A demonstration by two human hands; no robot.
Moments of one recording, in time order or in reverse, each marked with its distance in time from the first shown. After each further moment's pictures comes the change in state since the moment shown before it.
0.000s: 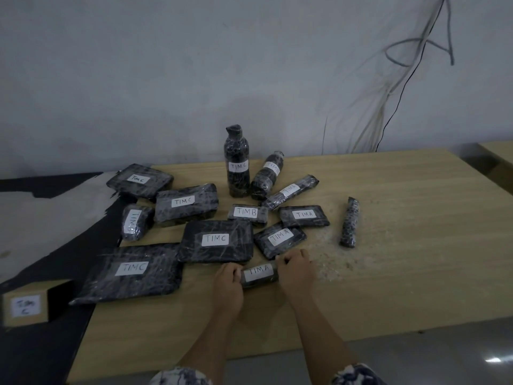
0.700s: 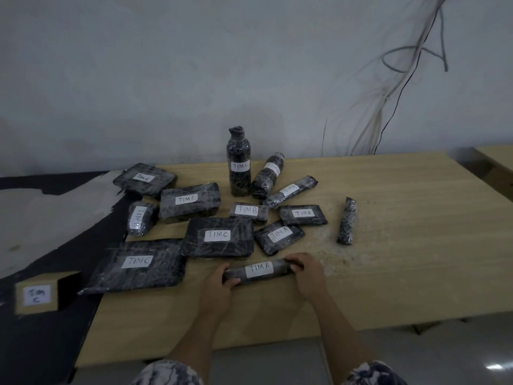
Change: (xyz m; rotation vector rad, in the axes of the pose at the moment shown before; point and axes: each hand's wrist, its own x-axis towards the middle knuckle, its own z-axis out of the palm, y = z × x) left_hand -0.013 -0.007 -0.031 -0.025 -0.121 -0.114; right_hand -0.002 0.031 -0.028 0.232 -0.213 -0.128
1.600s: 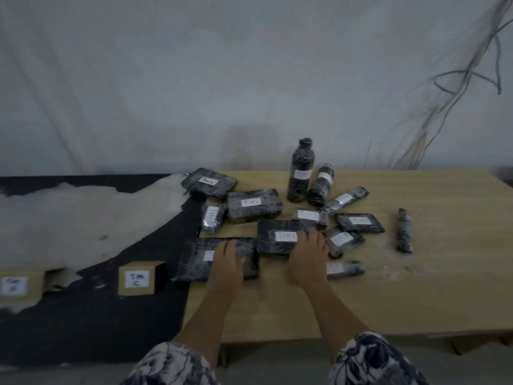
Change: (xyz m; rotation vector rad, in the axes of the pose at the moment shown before) left_hand 0.011 -0.044 -0.145 0.218 0.151 0.300; right_hand -0.040 -0.146 0.098 -0.592 0.174 -0.138
